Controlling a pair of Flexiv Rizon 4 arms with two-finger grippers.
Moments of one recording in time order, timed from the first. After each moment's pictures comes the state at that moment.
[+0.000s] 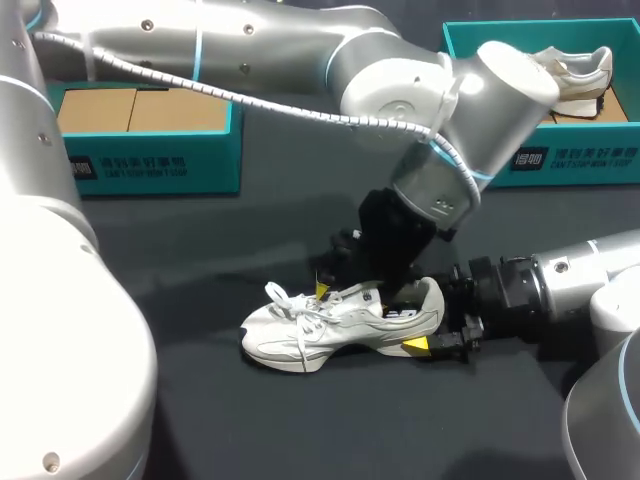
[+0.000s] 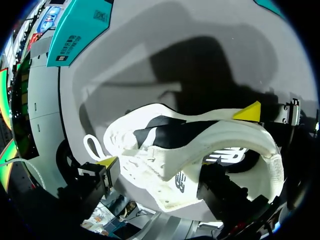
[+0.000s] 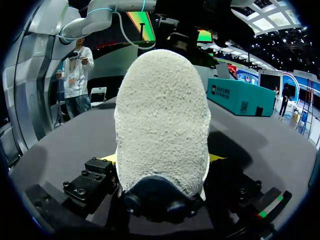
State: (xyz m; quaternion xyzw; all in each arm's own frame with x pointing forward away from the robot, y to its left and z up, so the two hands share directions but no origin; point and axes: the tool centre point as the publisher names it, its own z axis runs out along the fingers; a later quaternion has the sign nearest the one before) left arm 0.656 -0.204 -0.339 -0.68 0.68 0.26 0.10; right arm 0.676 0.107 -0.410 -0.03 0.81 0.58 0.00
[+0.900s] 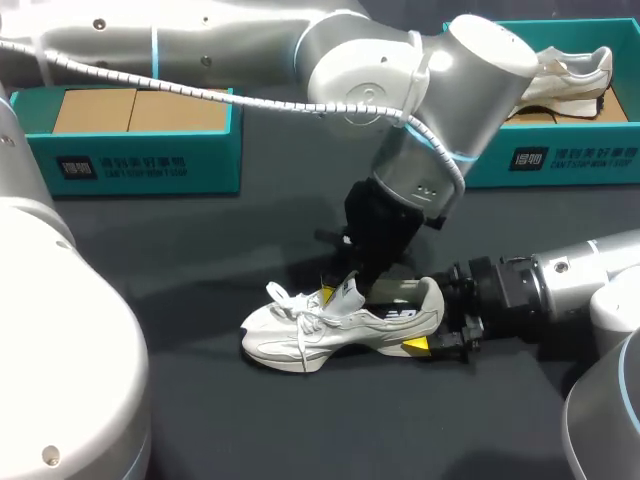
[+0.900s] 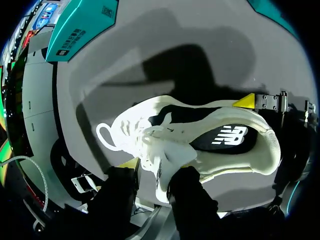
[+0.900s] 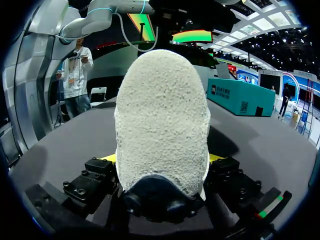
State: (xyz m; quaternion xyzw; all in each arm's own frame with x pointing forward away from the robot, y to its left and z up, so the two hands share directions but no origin) left arm 0.644 -0.192 -0.313 -0.69 0.68 0.24 0.07; right arm 0.676 0.107 -0.410 -0.03 0.81 0.58 0.00
